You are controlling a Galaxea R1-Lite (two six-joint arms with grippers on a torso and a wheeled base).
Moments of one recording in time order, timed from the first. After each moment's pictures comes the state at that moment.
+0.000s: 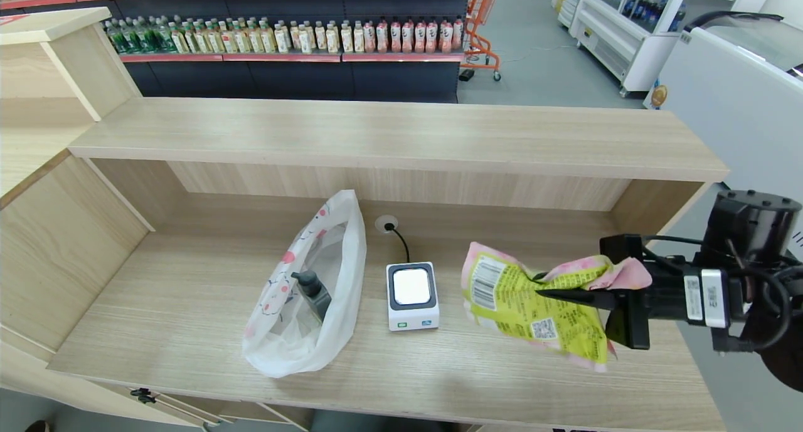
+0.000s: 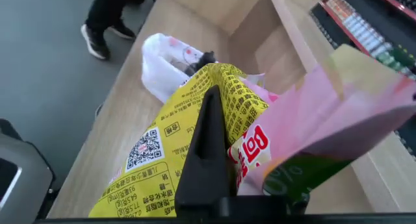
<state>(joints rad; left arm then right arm) 0.00 0.00 0.00 0.00 -0.01 0.00 0.20 1.69 -0.55 -0.98 1.24 -1.11</state>
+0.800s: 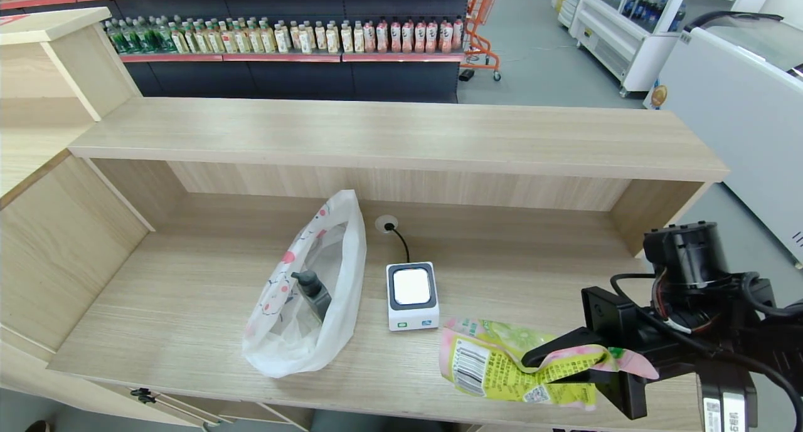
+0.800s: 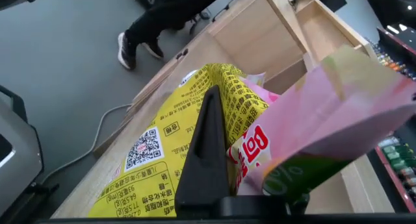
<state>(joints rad) 0.00 0.00 0.00 0.00 -0.01 0.00 0.33 1.67 -0.60 -0.45 1.33 -1.78</state>
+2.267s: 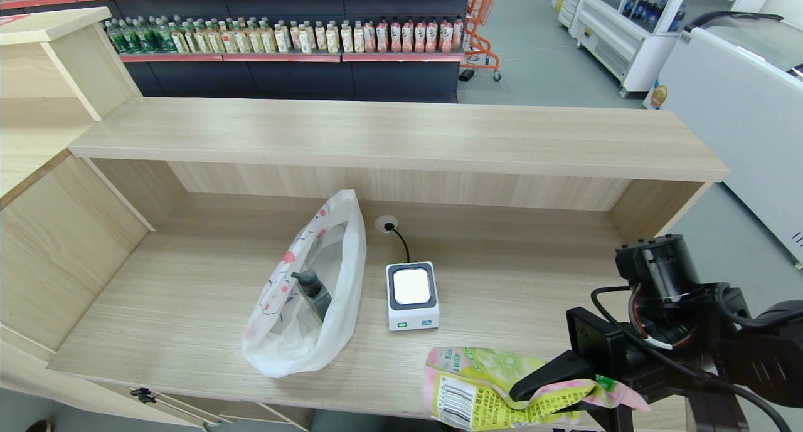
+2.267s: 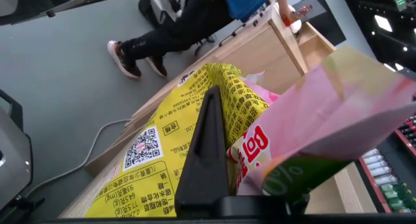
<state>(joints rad) 0.00 0.00 0.00 0.00 -0.01 0.00 0.40 1.71 -0.61 -0.40 1.35 -1.92</state>
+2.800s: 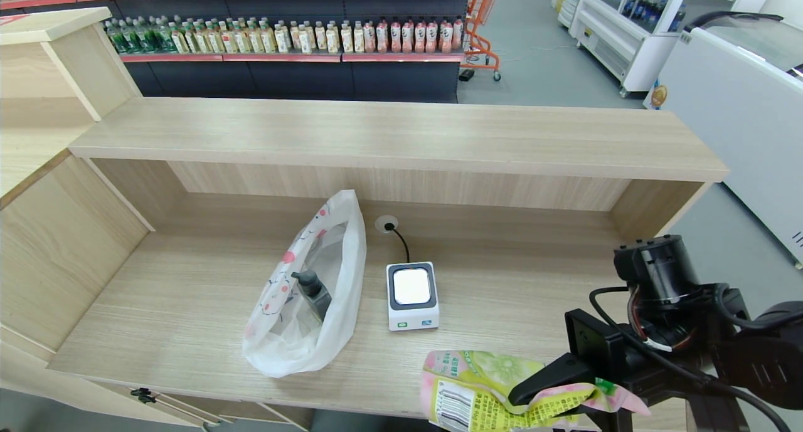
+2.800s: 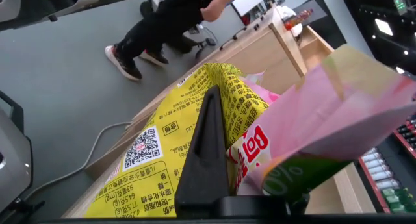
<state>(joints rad) 0.00 0.00 0.00 0.00 -0.01 0.00 0.42 1.71 -0.61 -0.40 1.35 -1.92</state>
